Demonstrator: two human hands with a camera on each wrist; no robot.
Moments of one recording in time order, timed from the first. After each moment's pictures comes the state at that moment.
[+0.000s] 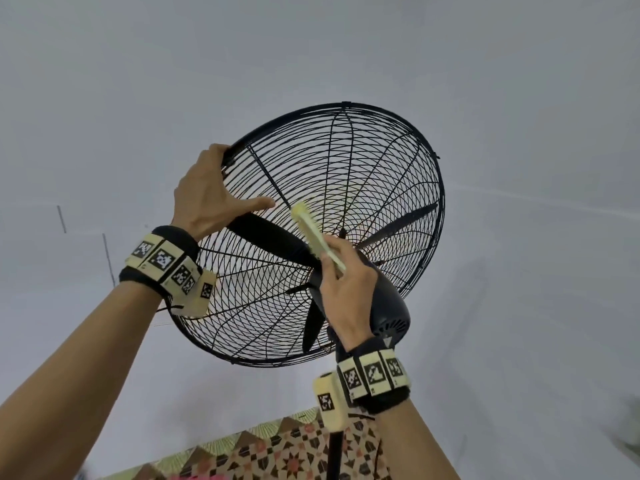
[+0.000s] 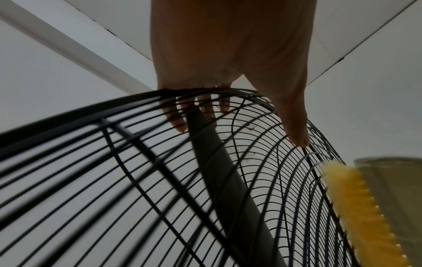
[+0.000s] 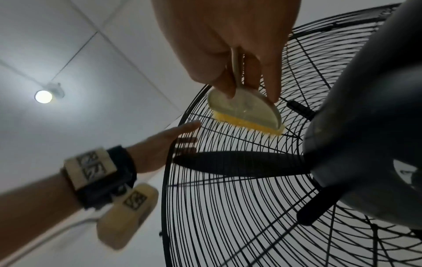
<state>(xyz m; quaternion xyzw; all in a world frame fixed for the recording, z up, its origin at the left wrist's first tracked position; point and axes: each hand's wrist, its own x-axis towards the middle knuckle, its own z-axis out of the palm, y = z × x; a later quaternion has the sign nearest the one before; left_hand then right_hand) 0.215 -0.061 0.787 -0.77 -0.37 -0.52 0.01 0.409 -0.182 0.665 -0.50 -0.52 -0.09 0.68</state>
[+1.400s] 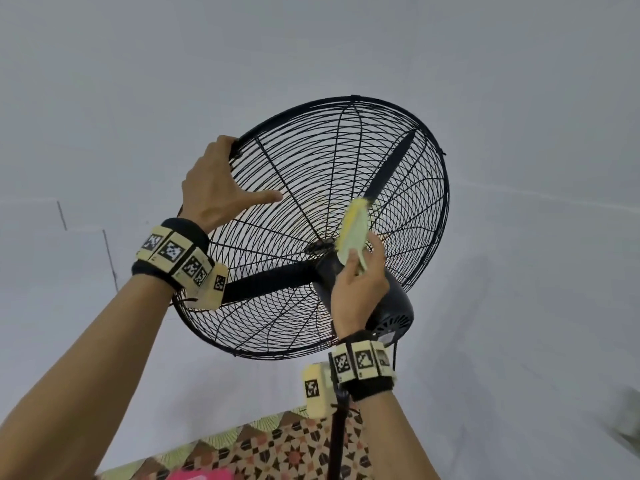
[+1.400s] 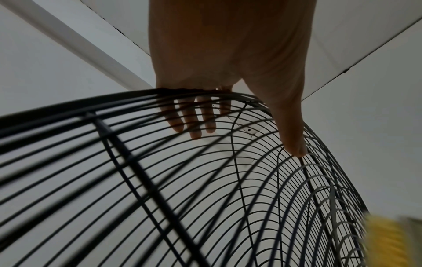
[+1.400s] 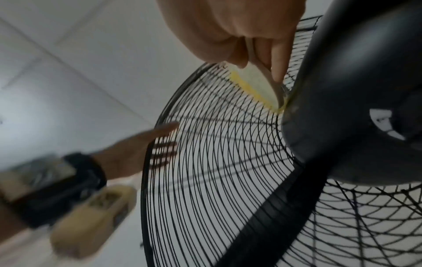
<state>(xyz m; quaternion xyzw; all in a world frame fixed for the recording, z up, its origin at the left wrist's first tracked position) 0.224 -0.071 0.793 -0.77 -0.38 -0.51 0.00 0.405 -0.173 0.651 -0.51 -0.35 -0.09 0.78</state>
